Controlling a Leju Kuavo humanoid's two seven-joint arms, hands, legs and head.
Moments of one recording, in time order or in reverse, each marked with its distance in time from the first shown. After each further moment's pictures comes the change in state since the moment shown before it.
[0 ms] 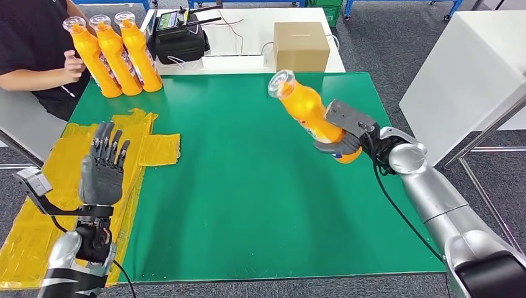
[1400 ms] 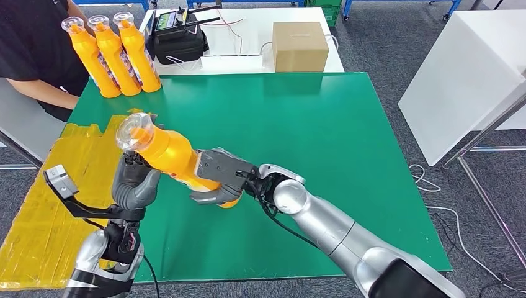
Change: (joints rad) left arm -0.011 -0.065 -0.180 -0.093 0.071 -0.044 0.020; right arm 0.046 0.448 0.314 0.015 -0.065 -0.097 -0.044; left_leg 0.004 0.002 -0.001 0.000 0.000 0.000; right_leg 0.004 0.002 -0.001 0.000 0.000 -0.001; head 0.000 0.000
